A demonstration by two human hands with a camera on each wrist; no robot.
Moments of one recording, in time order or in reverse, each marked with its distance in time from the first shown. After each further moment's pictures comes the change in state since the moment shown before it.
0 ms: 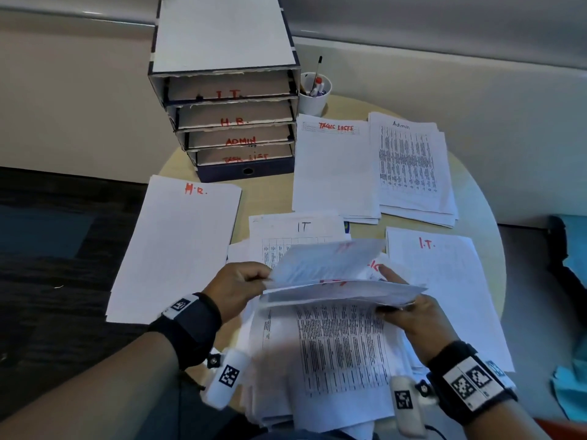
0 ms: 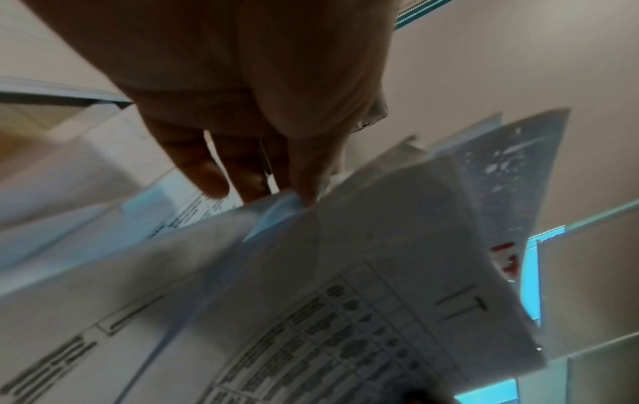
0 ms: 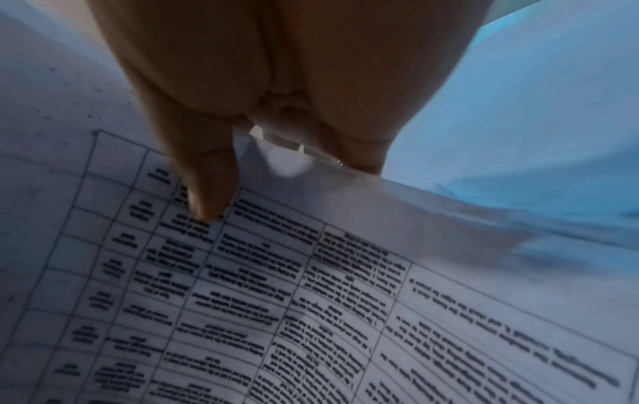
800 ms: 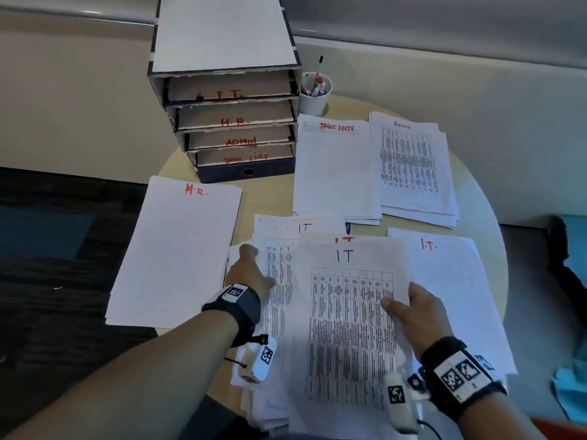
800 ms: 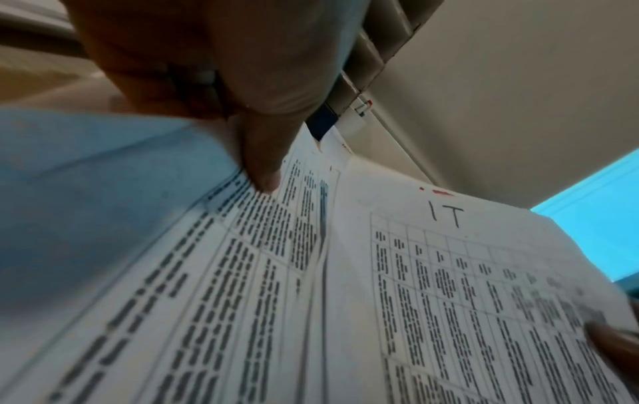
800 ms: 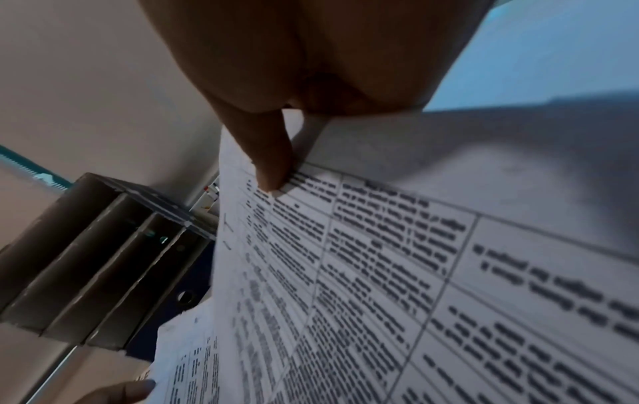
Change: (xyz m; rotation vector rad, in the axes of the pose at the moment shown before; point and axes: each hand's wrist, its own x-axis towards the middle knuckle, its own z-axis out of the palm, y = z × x) left_hand 0.049 -0.016 0.027 0.470 0.258 -0.405; right_hand 0.013 0.010 0.006 -0.123 0.242 0.063
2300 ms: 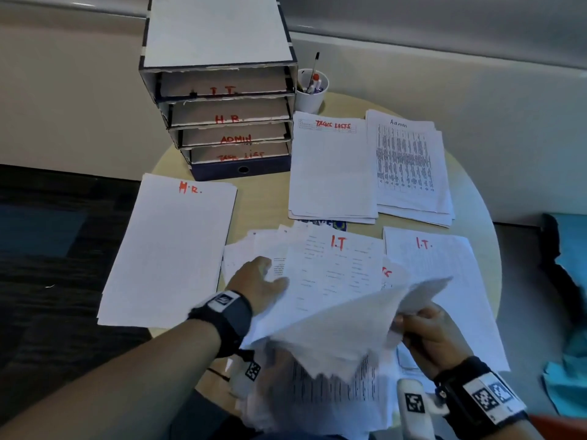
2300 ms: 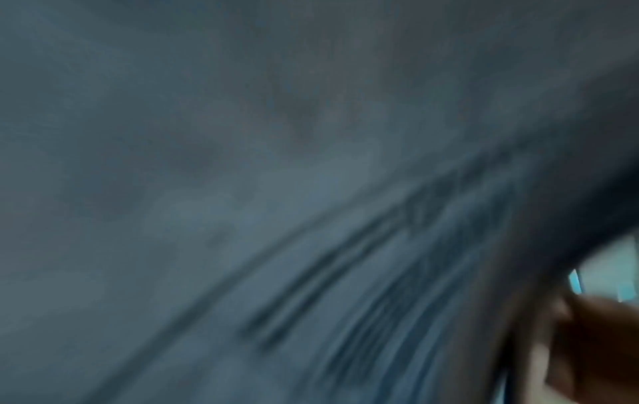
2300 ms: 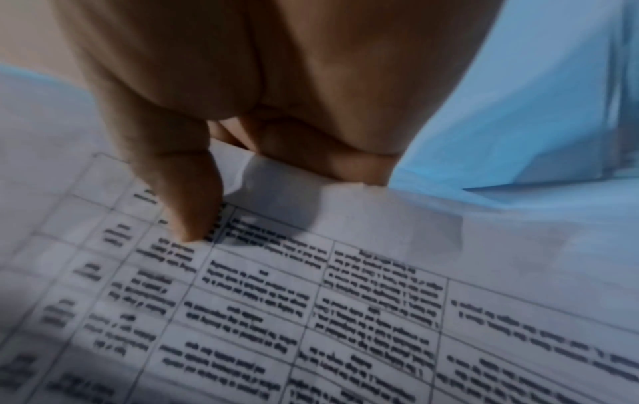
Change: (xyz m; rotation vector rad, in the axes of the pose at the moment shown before) left_hand -0.022 0.005 -0.001 -0.051 -0.212 0.118; right_hand -0.015 0.012 -0.021 0.613 -0.273 0.042
